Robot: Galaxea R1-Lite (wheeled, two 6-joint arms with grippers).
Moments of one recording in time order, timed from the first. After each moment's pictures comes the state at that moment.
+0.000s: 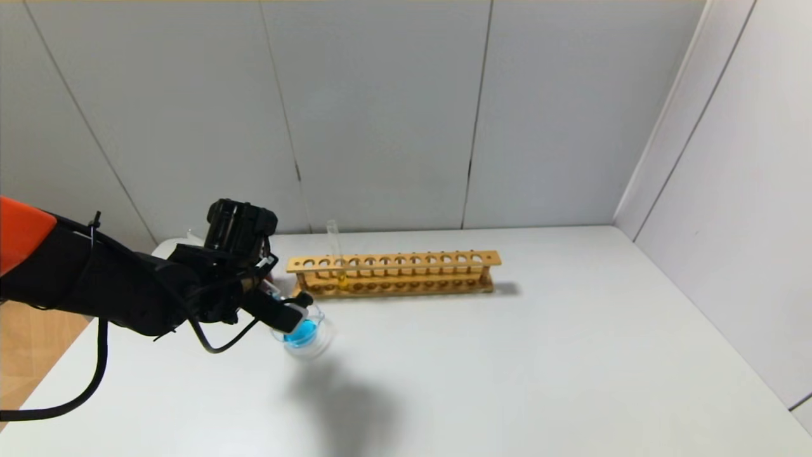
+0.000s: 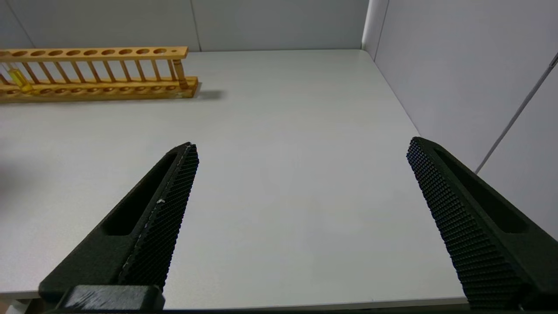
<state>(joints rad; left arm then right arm) -0.34 1.87 -0.92 -0.29 0.53 1.96 0.00 0.00 0.00 -0.01 -0.01 0.01</state>
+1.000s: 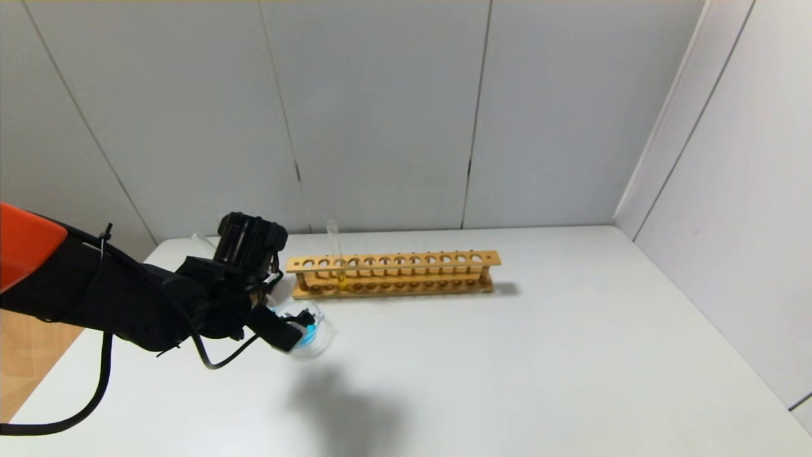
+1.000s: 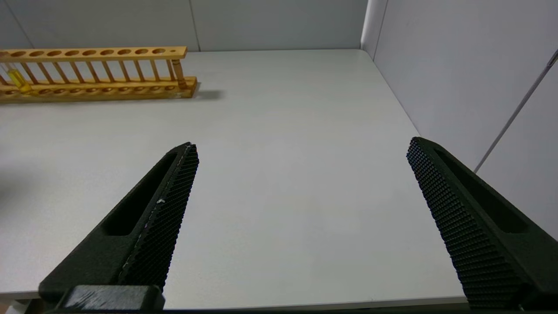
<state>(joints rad) -0.38 1.87 -0.88 -0.29 0.59 2.02 0.00 0.00 0.00 -0.01 -0.01 0.01</state>
